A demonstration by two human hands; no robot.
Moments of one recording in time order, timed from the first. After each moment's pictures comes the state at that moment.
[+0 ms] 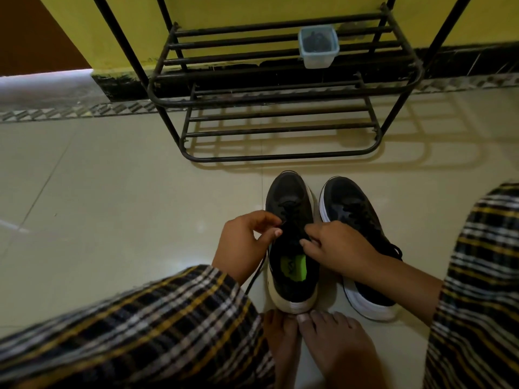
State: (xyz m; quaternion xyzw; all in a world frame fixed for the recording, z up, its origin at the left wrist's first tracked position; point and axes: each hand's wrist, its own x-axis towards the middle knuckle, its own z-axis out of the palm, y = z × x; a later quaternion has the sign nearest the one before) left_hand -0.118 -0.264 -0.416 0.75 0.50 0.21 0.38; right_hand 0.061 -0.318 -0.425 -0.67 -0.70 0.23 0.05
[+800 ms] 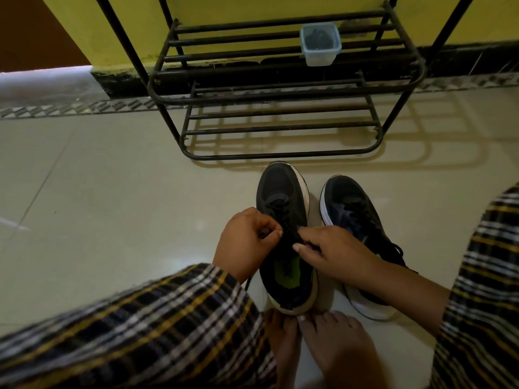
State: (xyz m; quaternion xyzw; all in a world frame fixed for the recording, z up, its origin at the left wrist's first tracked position) left_hand -0.117 -0.263 -0.411 0.79 0.50 0.16 0.33; right_hand 0.055 -0.329 -0.428 -0.61 -0.74 0.25 0.16
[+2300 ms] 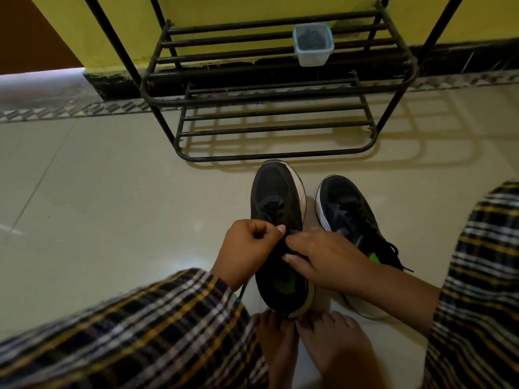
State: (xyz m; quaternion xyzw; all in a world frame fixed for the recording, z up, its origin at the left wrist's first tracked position) left_hand -0.110 -0.274 -0.411 0.62 0.50 0.21 0.57; right_hand 0.044 -0.334 -0.409 -0.58 -0.78 0.20 0.10
